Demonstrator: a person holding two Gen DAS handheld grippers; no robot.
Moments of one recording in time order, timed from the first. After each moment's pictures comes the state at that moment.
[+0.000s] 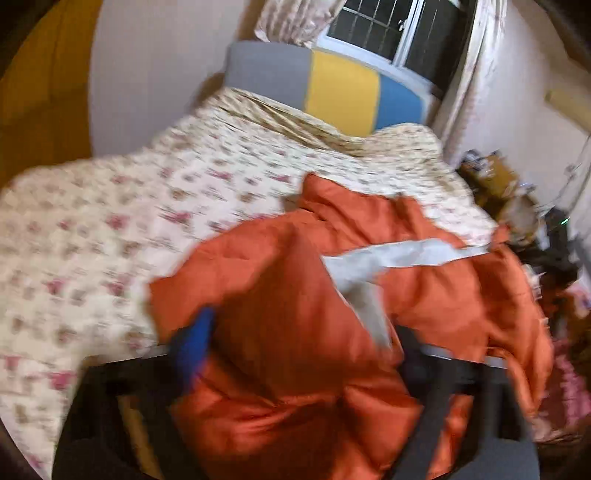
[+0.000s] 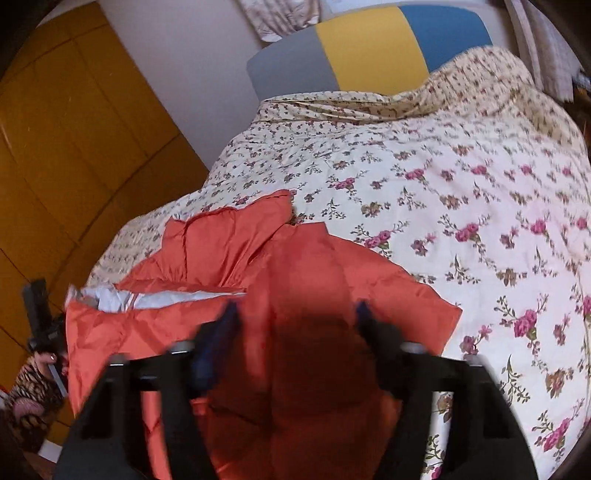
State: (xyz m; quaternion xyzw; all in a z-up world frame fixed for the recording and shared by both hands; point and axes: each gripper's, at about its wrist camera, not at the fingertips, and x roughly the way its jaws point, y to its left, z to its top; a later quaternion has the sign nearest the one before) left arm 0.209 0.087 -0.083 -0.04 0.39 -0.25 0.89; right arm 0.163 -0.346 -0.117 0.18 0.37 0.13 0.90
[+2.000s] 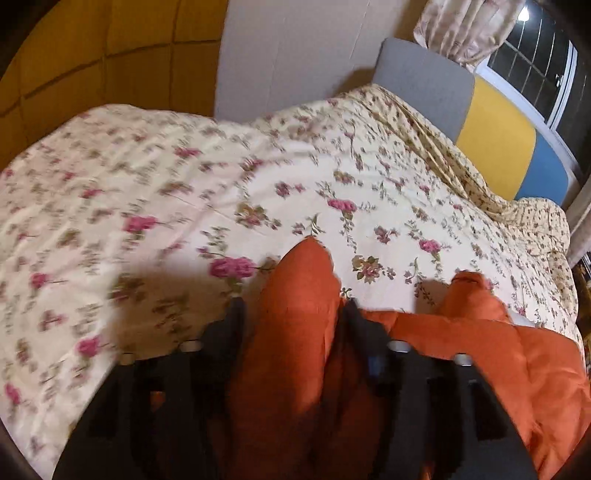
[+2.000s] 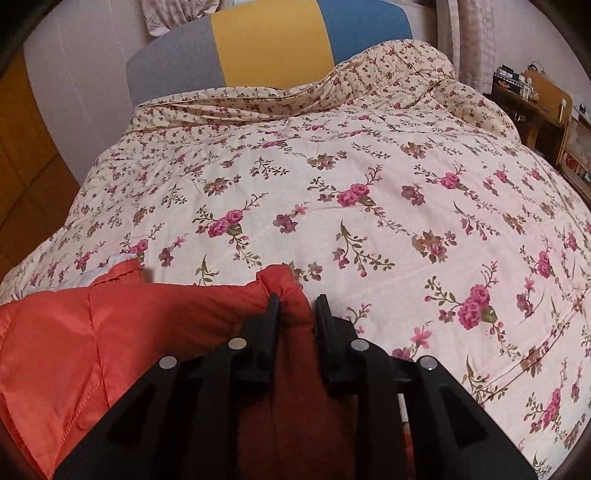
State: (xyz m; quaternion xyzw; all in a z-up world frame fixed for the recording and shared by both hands) left arm 0.347 0.062 -0.119 -0.13 0.40 0.05 0.91; right arm 0.304 -0.351 -0.176 0.15 0.40 -0.12 0.89
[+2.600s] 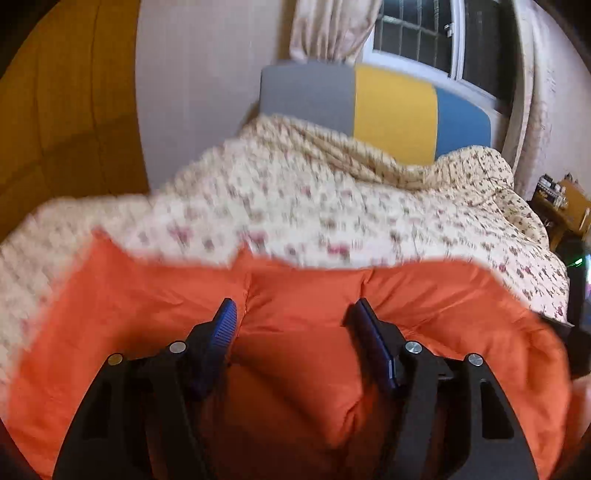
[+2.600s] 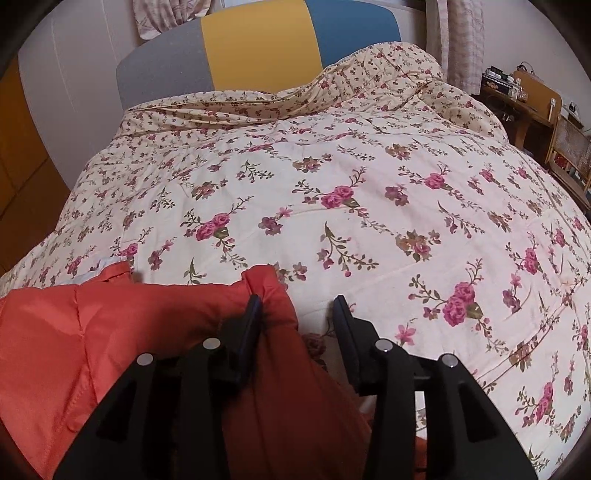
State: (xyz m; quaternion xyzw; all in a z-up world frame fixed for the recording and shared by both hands) left arm 0.300 -0.088 -0.108 -0.01 0.34 -0.07 0.94; right arm 0.300 -0.352 -0.174 0.16 0.40 -0.14 0.89
